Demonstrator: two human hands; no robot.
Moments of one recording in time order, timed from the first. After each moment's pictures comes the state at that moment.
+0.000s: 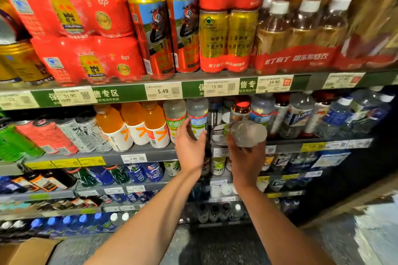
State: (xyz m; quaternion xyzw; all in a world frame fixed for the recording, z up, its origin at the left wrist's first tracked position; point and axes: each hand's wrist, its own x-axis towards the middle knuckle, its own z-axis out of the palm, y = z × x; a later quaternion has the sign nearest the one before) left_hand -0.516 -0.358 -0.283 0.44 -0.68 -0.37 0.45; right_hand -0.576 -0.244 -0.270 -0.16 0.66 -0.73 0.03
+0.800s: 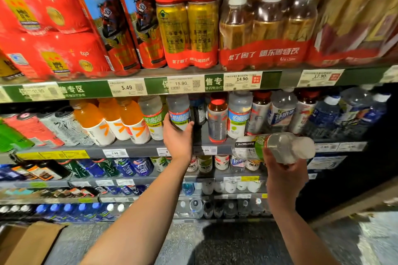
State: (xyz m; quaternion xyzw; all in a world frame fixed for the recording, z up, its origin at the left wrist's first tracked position) left_hand -0.572 -0.349 -0.293 0.54 -0.61 -0.35 0.47; right_hand -0.668 -0.130 -0.272 -0.10 0.66 -0.74 0.03
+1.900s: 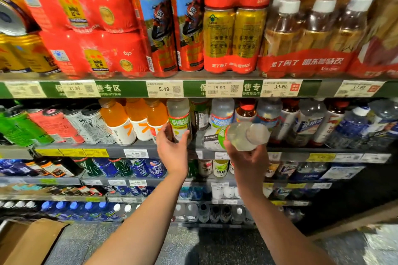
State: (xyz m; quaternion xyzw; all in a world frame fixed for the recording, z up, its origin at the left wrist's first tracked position) left_hand -0.492 -0.377 -0.301 0.54 -0.56 -0.37 0.51; right_hand -0.581 -0.229 -0.249 -0.22 0.62 -0.74 0.12
